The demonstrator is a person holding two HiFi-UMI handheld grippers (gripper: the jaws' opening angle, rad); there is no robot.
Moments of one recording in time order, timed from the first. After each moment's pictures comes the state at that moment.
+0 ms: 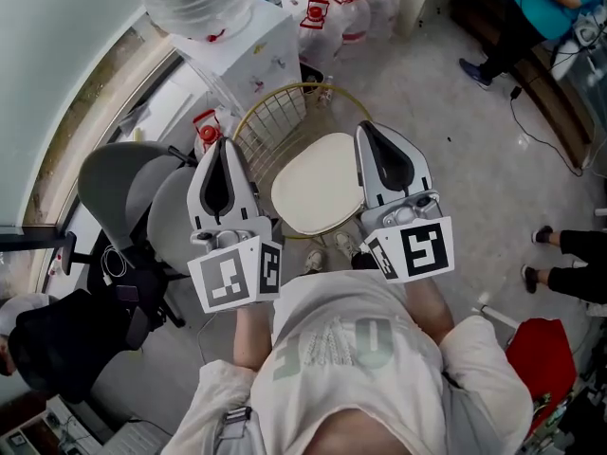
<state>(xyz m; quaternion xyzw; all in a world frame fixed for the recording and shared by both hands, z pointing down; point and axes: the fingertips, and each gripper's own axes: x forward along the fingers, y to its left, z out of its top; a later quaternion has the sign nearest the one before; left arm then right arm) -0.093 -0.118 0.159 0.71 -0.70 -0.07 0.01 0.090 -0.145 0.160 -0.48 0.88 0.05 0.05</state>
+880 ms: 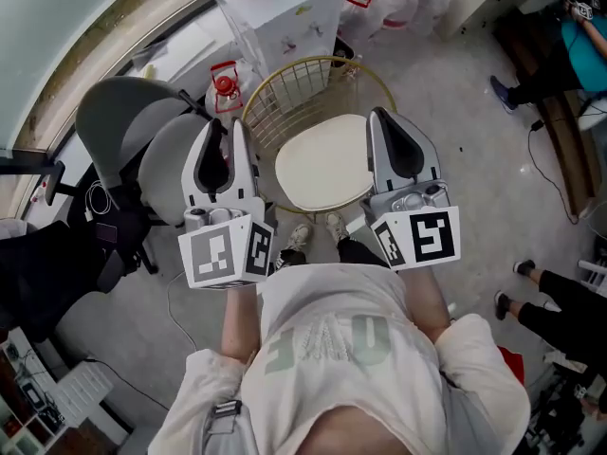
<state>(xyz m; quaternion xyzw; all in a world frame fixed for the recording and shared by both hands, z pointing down) -0.136 -0.100 0.205 0.65 -0.75 -0.06 0.06 0.053 -0.164 0.194 -0.40 0.91 0.01 0.01</state>
